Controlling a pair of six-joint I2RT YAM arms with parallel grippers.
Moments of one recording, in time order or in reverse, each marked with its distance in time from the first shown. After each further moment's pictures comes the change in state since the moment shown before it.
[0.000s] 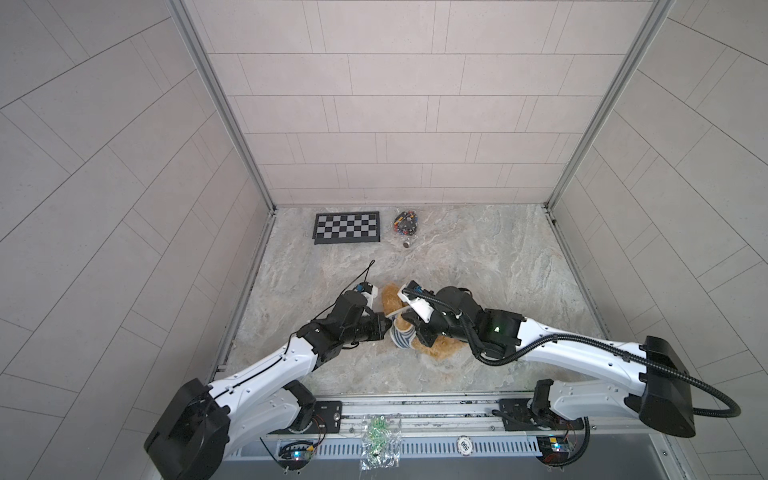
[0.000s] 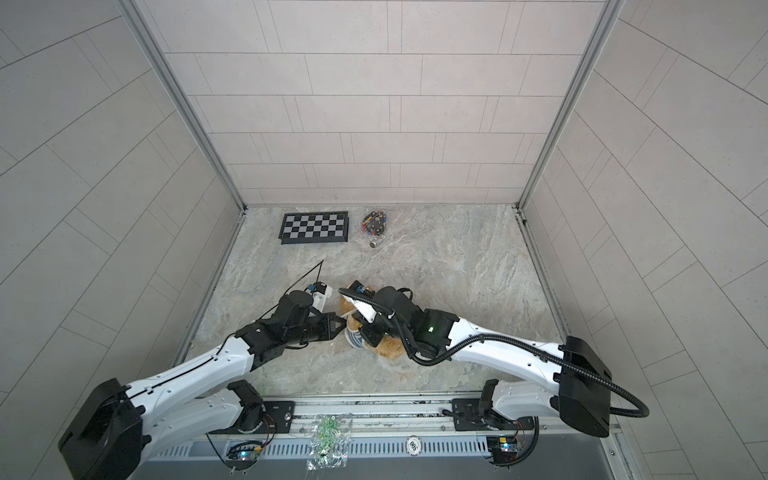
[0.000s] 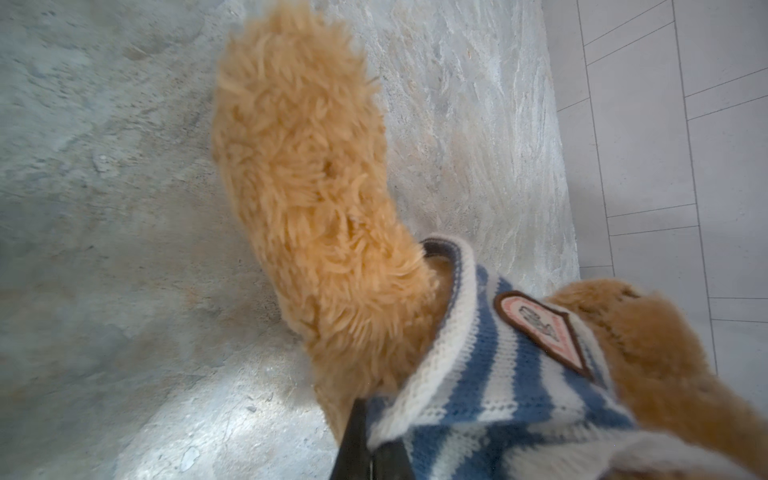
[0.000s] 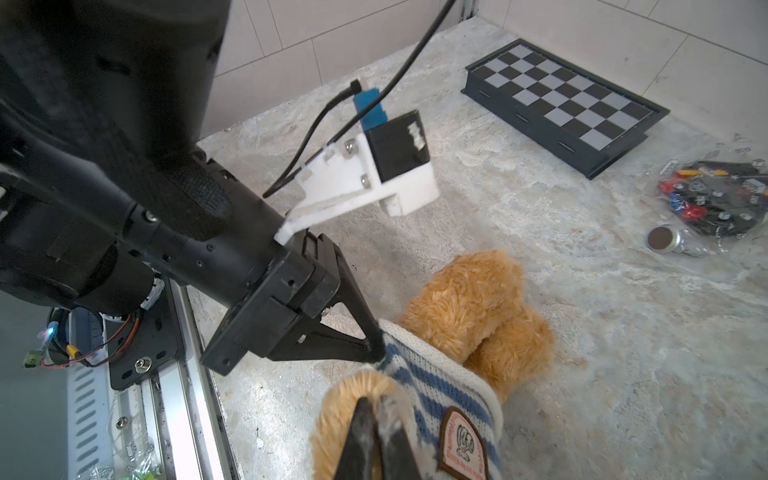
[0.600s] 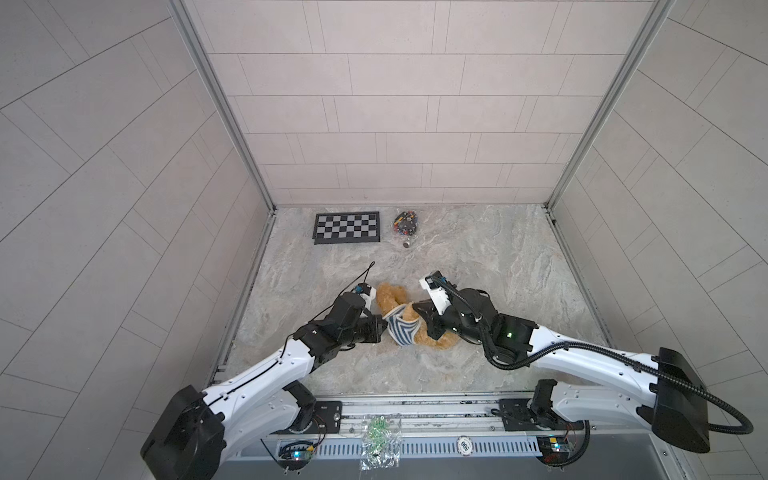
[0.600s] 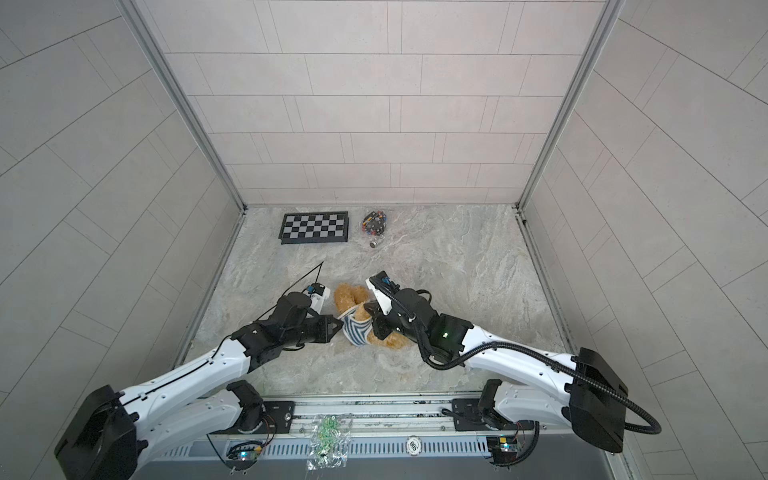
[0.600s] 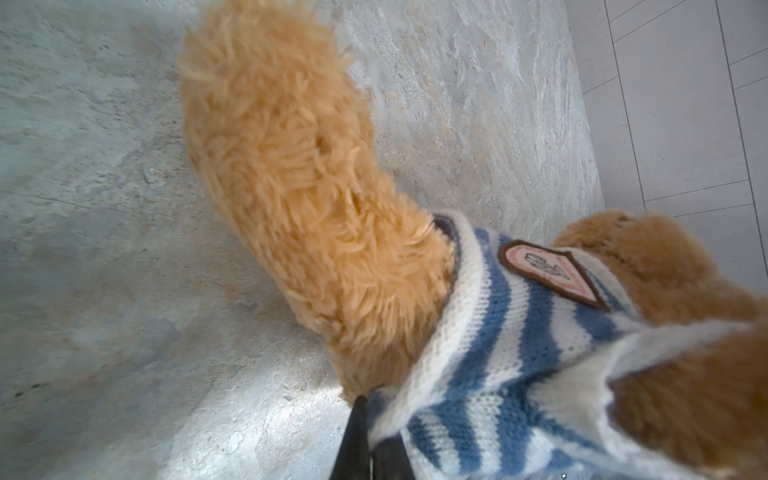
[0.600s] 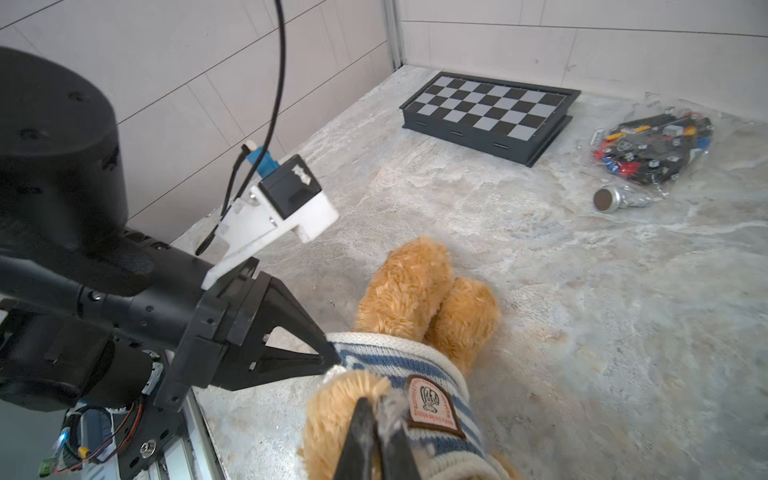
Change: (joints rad) left arm 0.005 -0.041 0.000 -0.066 -0.038 0.080; right arm -0.070 -0.093 -0.149 0.169 0.053 0.209
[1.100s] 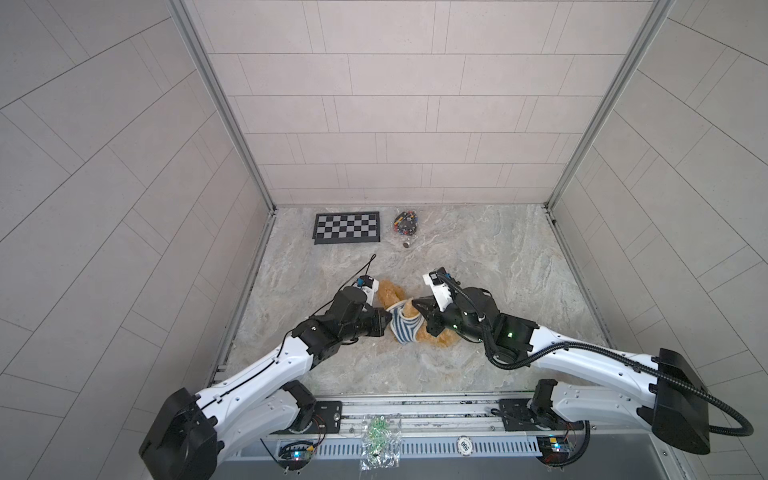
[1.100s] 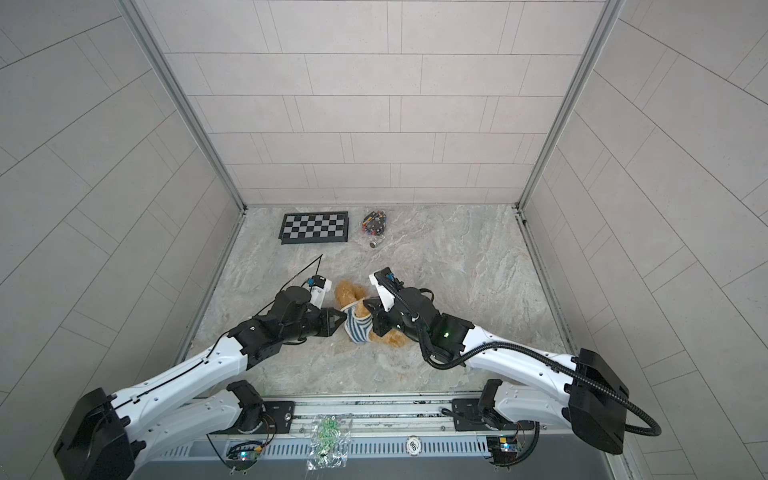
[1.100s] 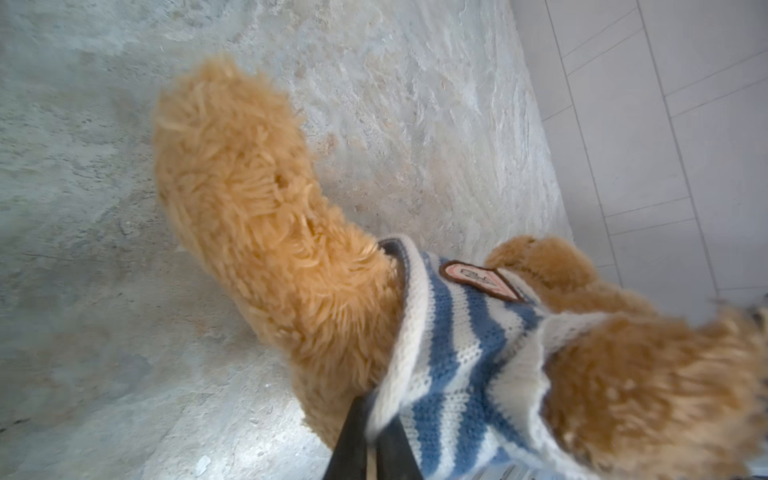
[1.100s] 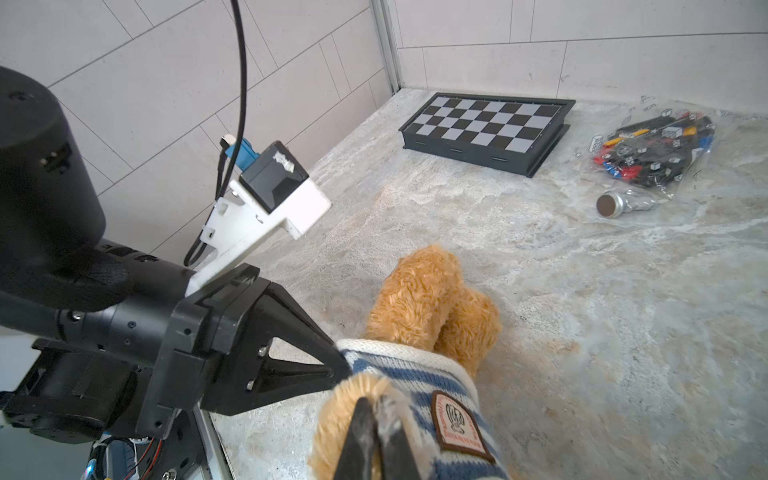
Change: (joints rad) left arm -0.024 -0.019 0.079 -0.010 -0.001 -0.029; right arm -0.008 -0.002 -0.013 0.072 -0.028 0.051
